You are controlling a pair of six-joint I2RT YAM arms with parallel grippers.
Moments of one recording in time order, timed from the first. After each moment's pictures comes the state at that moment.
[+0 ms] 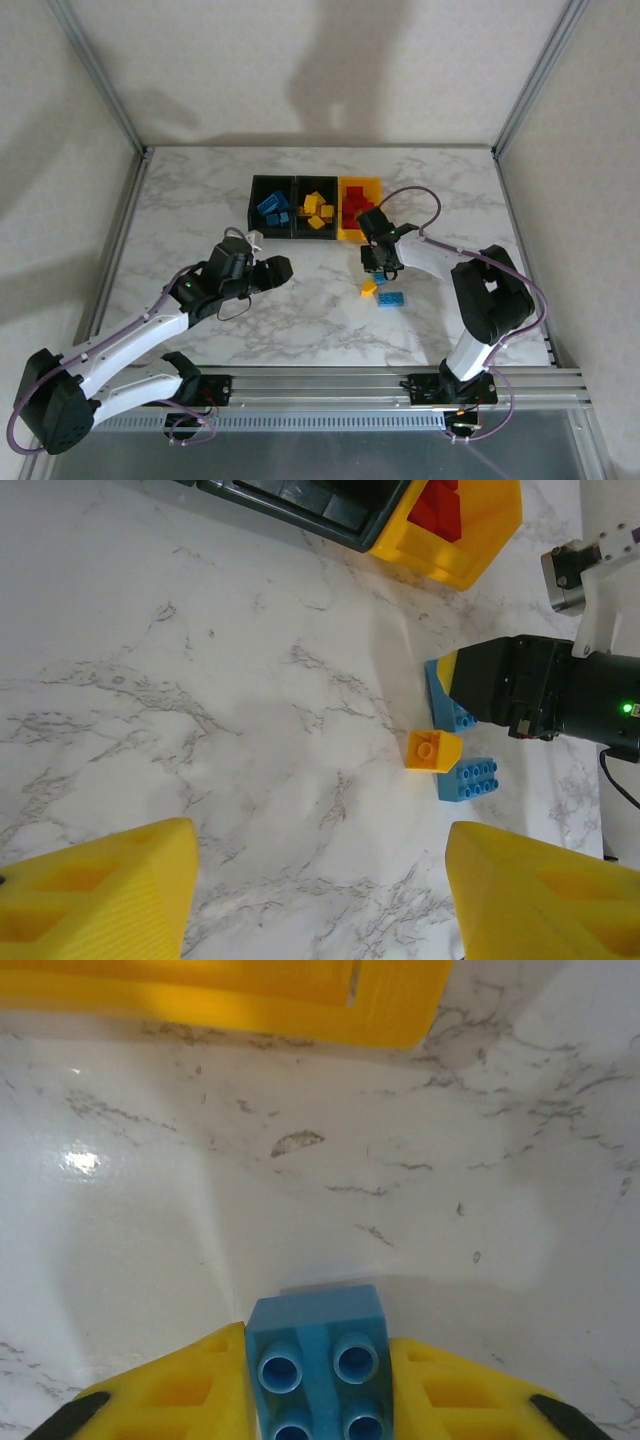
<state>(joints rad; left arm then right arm) -0.63 1.00 0.65 -0.33 0.10 -0.88 0.57 1.69 1.02 -0.57 0.16 0.44</state>
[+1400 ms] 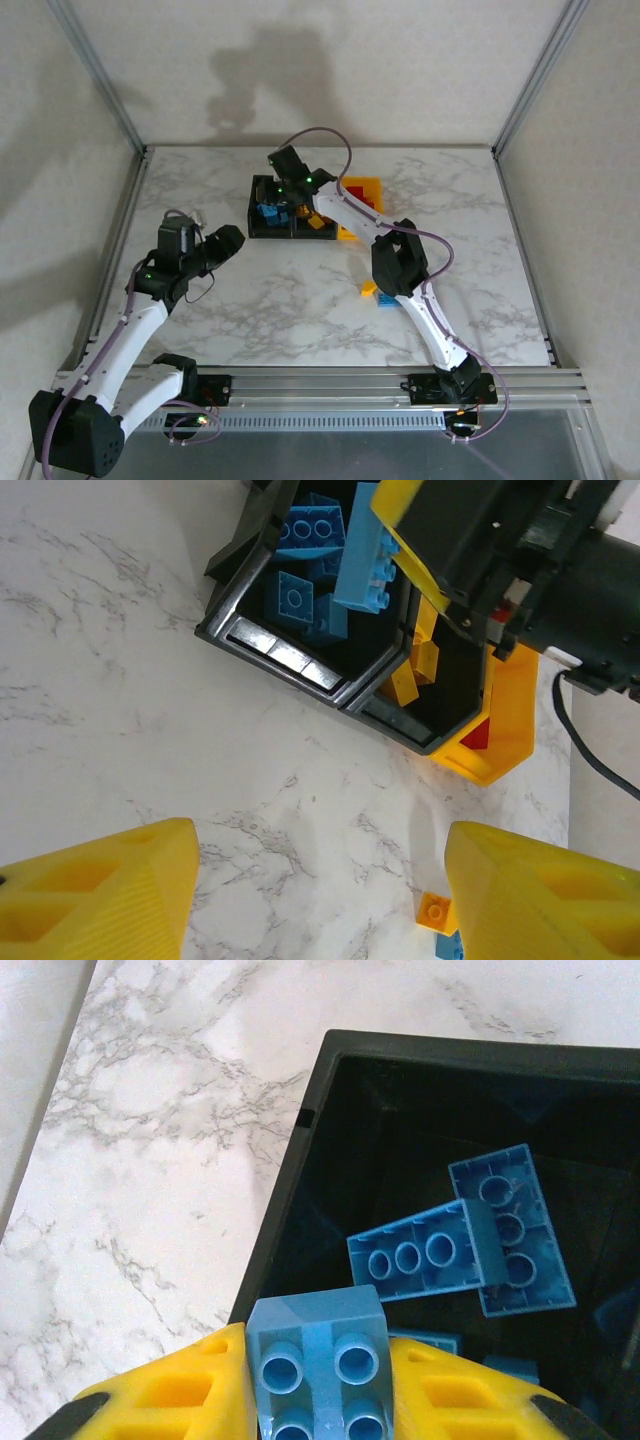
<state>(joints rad) -0.16 0.94 0.70 -0.39 0.23 -0.84 0.76 2.46 2.31 -0.61 -0.11 0.58</state>
